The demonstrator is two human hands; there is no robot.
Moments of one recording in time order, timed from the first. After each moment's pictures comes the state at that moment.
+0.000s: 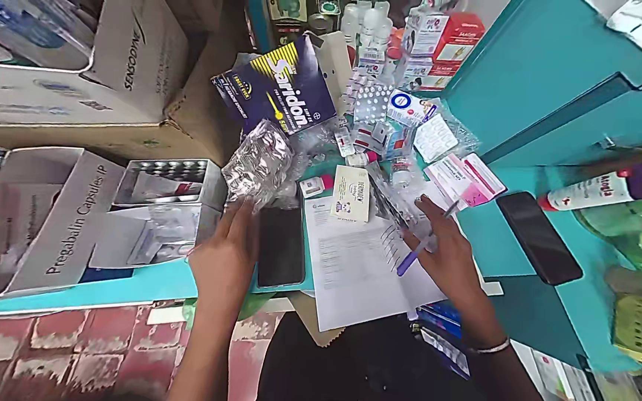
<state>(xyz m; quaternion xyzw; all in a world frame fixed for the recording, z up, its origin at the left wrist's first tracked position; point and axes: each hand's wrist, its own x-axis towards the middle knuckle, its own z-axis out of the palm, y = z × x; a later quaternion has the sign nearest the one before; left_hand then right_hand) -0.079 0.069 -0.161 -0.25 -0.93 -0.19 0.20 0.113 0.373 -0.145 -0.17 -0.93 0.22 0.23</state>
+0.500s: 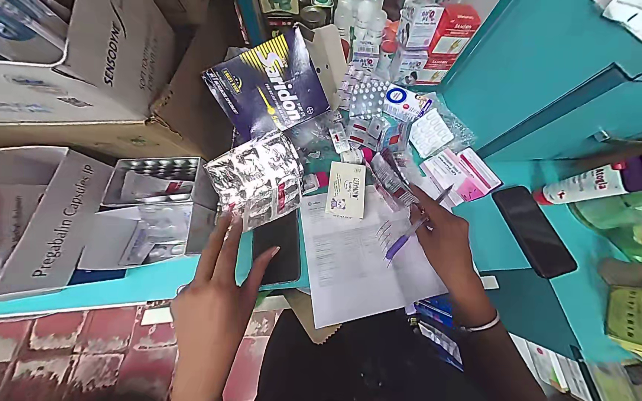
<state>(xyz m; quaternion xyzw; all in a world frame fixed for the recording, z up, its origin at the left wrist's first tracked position) -0.026 0.057 -0.127 -0.26 -0.92 -0.25 0.16 0.094 0.375 -0.131 -0.19 -0.92 0.22 0.25</state>
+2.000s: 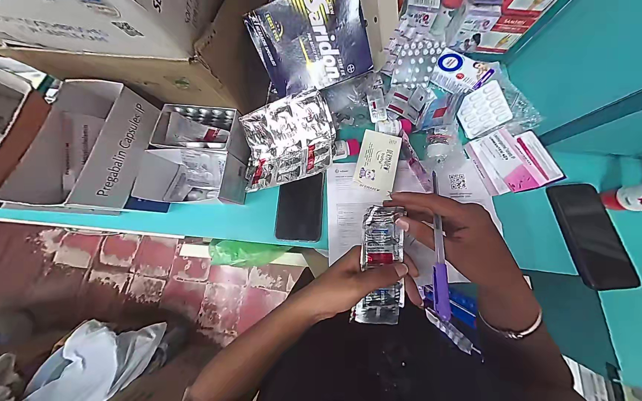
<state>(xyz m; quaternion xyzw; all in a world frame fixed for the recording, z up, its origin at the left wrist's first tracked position) 0.038 0.139 -0.132 -0.22 -0.35 -0.73 -0.54 0.086 0.347 -0.090 0.03 -0.83 0.56 0.09</state>
